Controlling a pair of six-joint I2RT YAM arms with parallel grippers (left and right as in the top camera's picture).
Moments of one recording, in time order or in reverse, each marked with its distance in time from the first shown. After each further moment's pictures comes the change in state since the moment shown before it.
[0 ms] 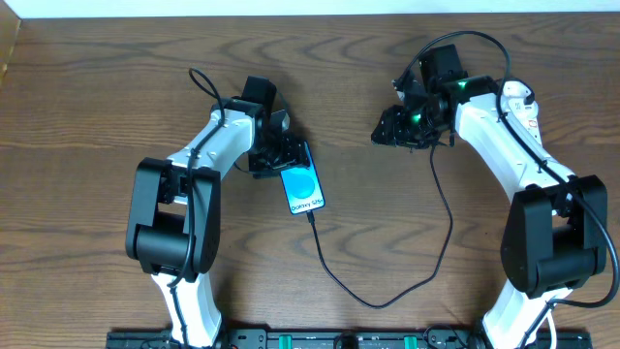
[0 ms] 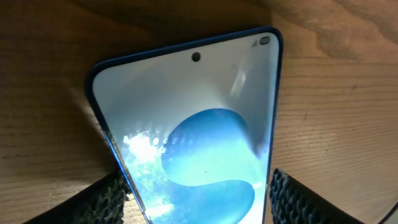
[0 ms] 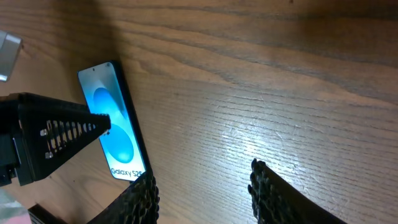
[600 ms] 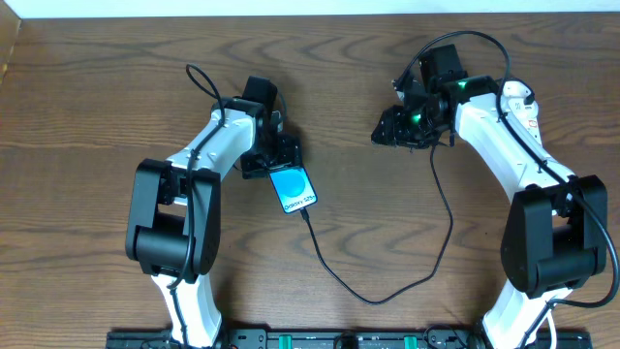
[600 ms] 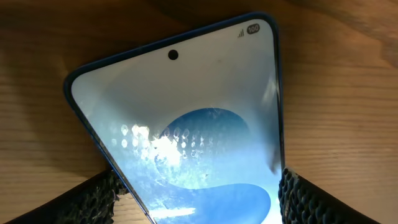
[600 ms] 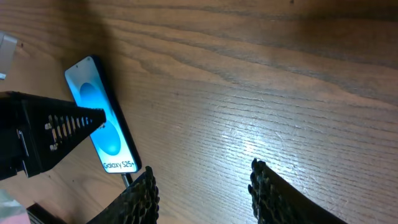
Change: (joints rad) left arm -0.004 -0.006 0.010 -0.043 -0.152 0.002; right arm 0.000 0.000 0.000 0.000 0.000 -0.006
